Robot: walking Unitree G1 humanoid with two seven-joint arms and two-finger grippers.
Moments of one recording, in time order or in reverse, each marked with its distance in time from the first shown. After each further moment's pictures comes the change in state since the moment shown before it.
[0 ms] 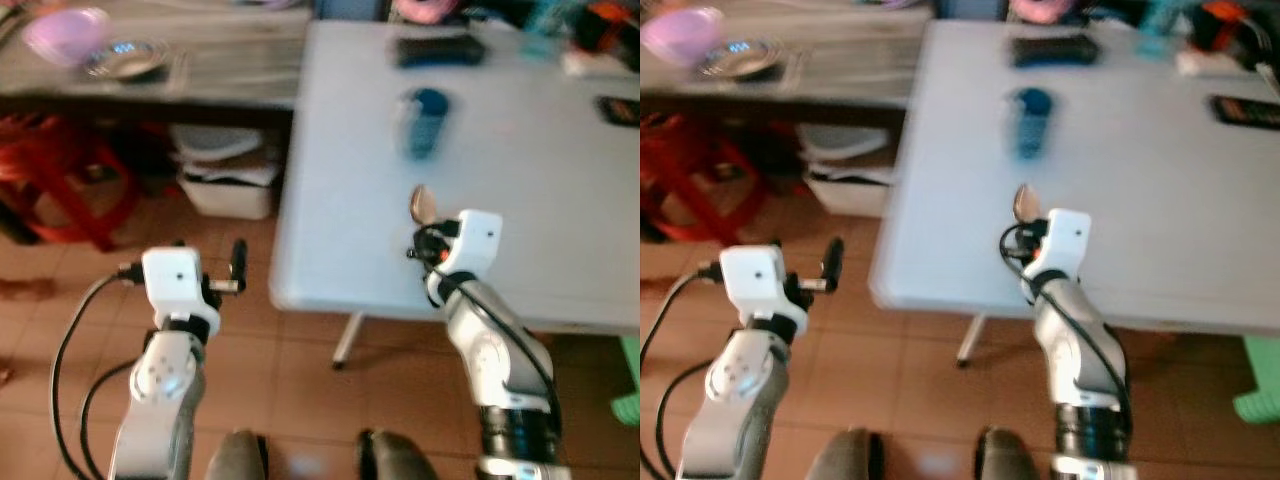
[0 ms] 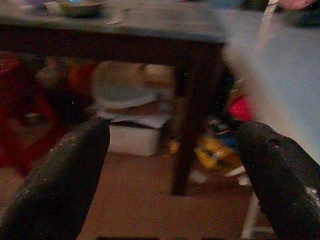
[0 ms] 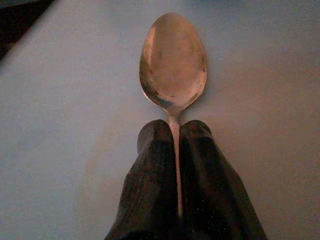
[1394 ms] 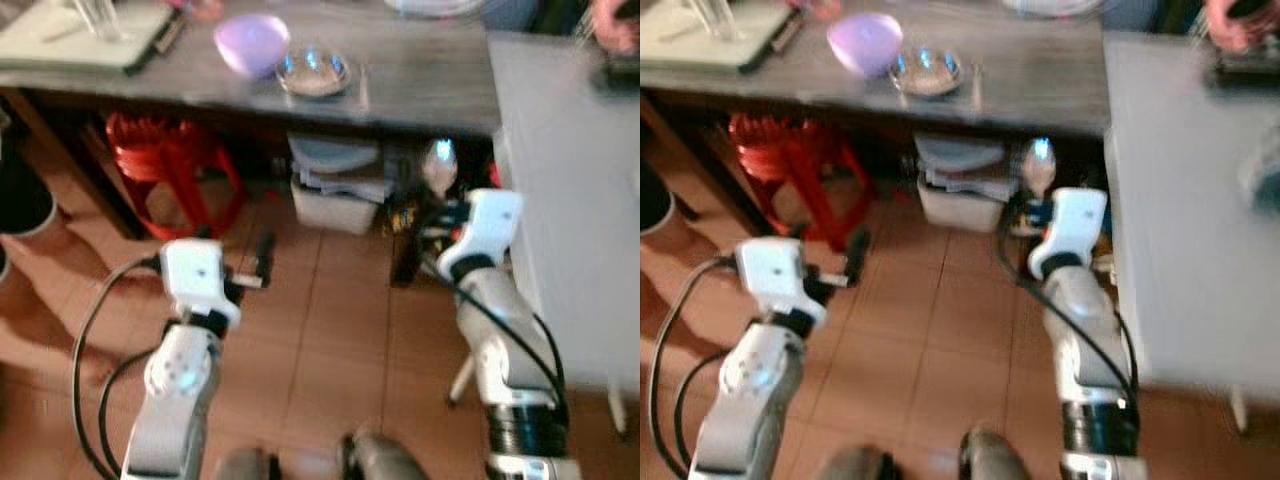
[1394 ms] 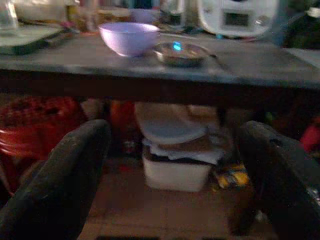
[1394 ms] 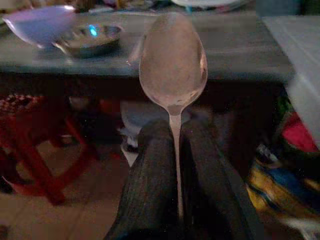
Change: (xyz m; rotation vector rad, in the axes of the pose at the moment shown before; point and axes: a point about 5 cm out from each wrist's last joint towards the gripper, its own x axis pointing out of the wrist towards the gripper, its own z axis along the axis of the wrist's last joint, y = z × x) left arm 0.003 -0.027 0.014 -0.007 -0.115 -0.156; right arm -0.001 -0.010 0.033 -0.139 -0.255 -0.031
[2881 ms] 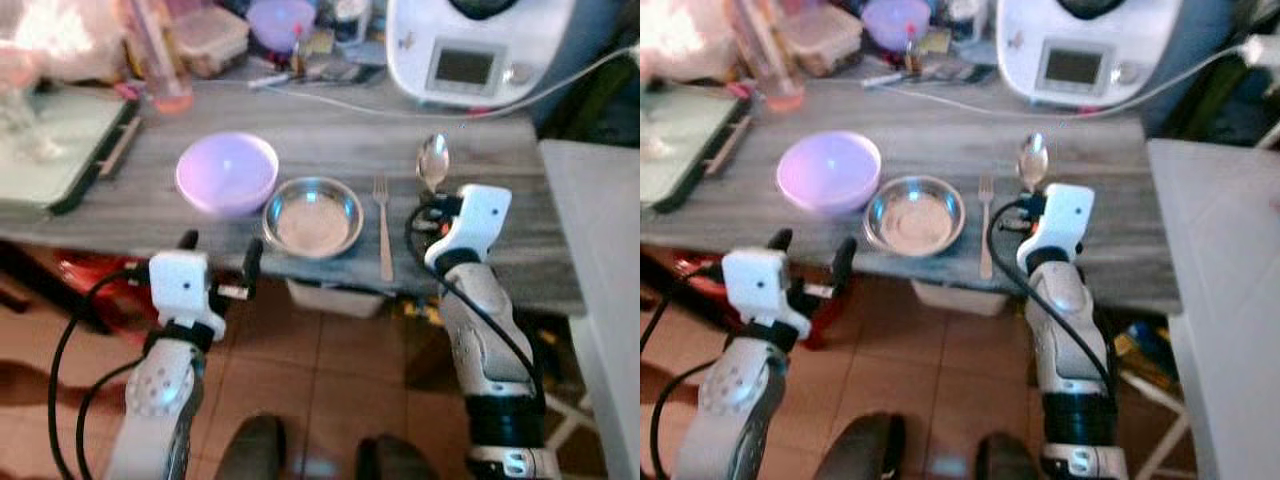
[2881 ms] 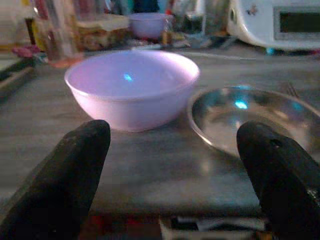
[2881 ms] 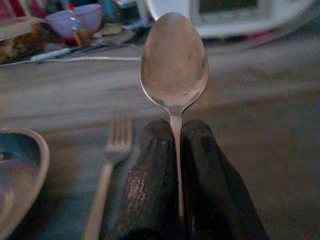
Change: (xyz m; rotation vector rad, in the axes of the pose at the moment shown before) left arm -0.018 0.007 -0.004 0.025 0.021 0.009; right arm 0.006 0.009 -0.004 0.074 0.004 -0.057
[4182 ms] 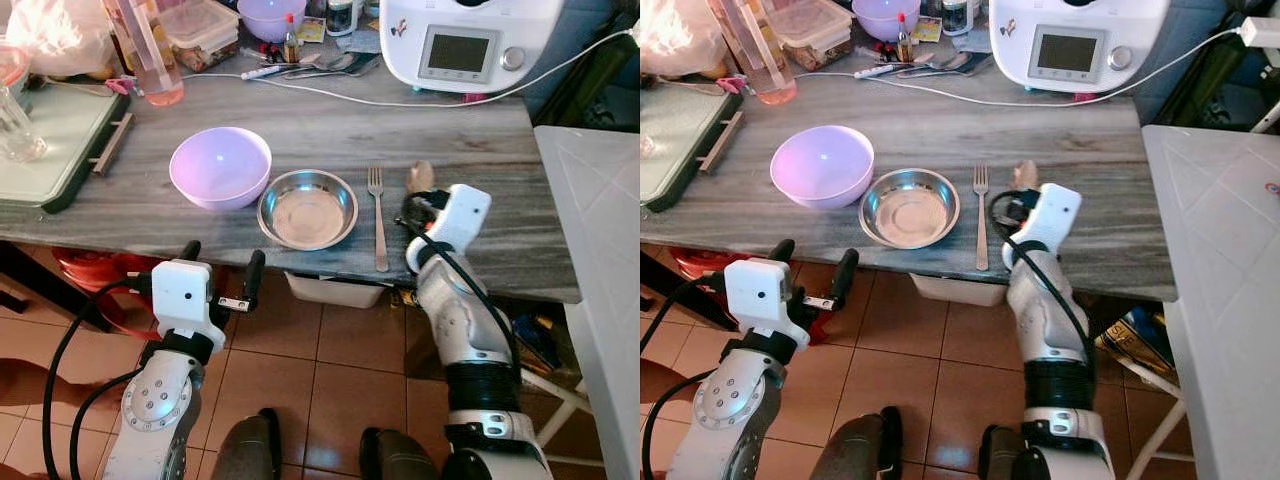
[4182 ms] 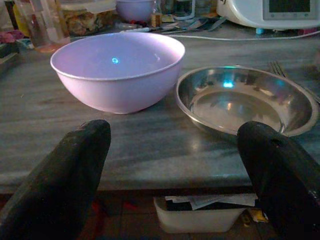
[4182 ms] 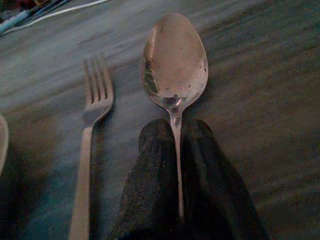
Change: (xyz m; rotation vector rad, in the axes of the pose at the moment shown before) left arm -0.008 0.002 0.001 0.023 0.044 -0.017; right arm 0.023 0.021 -0.020 0.194 0.195 -0.047
